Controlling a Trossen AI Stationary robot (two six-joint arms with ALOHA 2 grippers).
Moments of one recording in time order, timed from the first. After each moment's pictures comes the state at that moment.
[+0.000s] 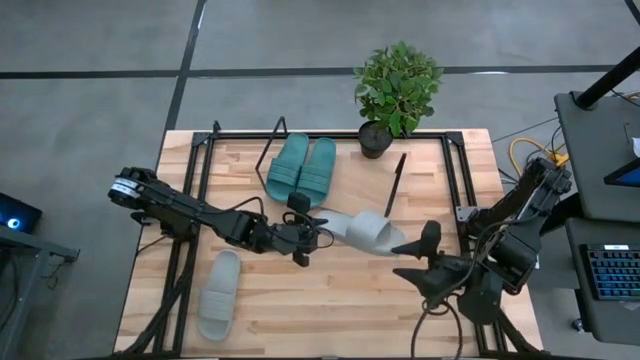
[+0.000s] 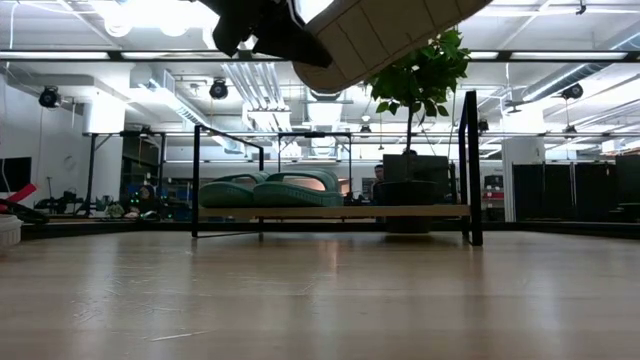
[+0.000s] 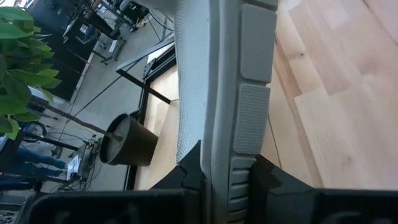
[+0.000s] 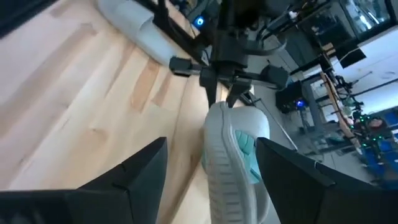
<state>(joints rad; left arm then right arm) -0.30 1.52 1.08 -0.07 -0.64 0.43 0.87 1.38 1.43 -0.92 0.94 -0.08</state>
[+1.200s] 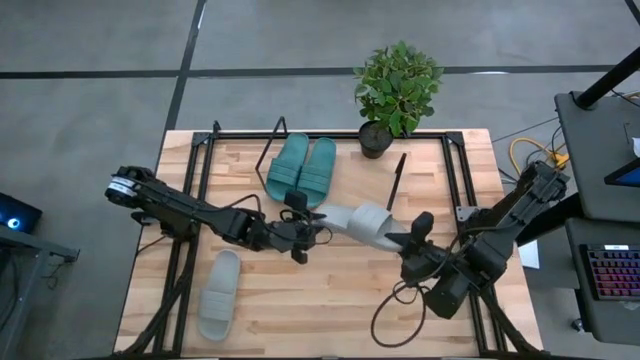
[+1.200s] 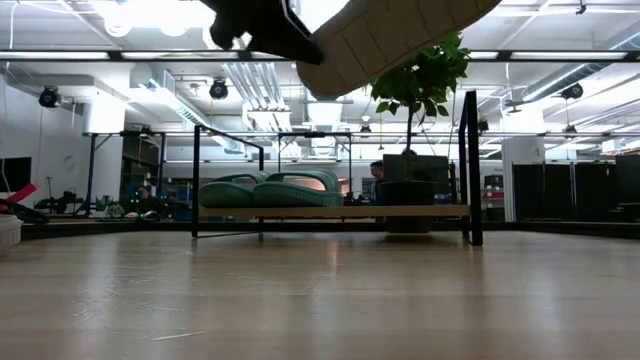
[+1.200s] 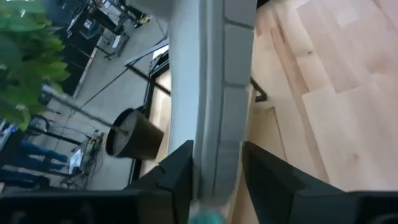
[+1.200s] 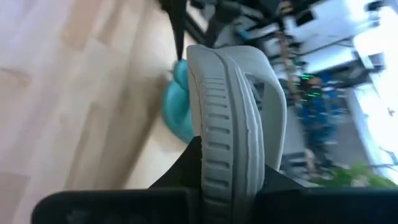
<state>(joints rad) -0.30 1.49 1.08 -0.11 -0.65 0.40 0.77 1.42 1.30 -1.01 1.11 0.03</state>
